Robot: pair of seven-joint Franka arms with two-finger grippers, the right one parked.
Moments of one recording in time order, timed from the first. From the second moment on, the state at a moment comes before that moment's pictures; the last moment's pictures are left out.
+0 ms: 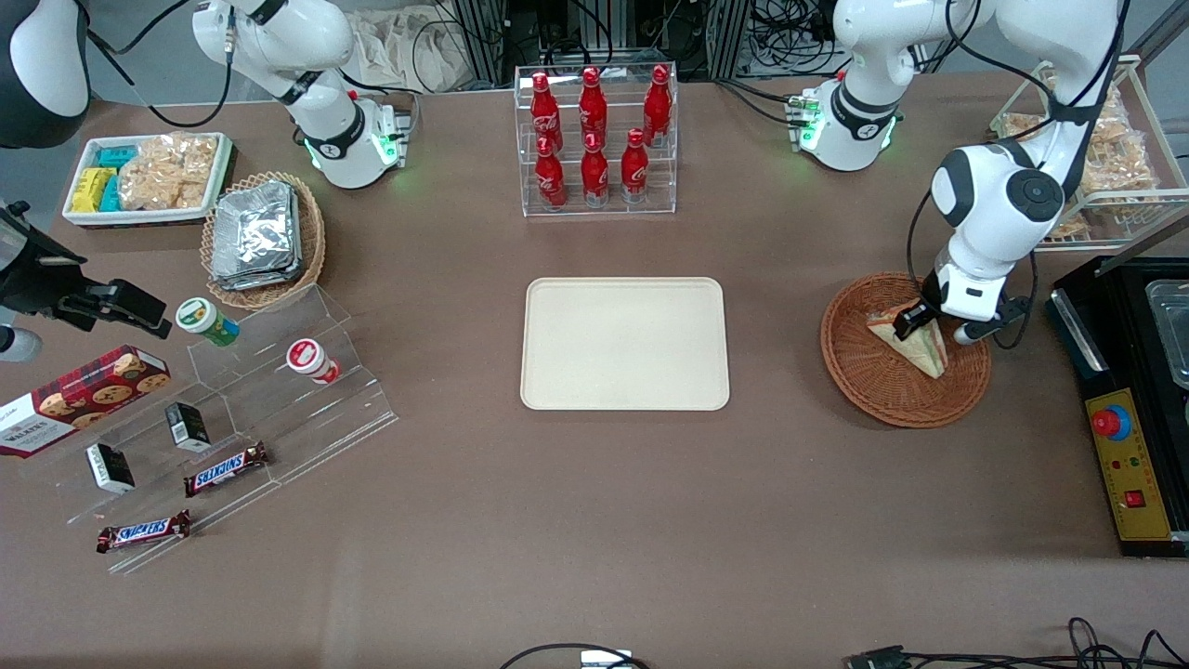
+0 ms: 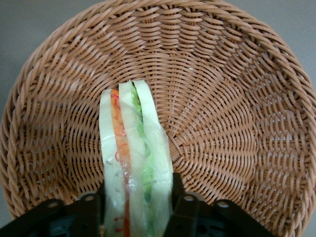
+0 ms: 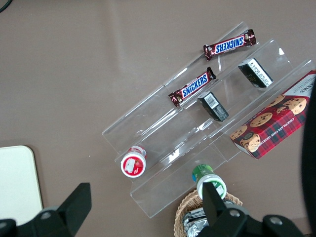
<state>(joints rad) 0.15 0.05 -0.10 -2.64 -0.01 2.80 -0.41</state>
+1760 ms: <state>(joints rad) 0.14 -0.07 -0.49 -2.17 -0.01 2.10 -0.20</state>
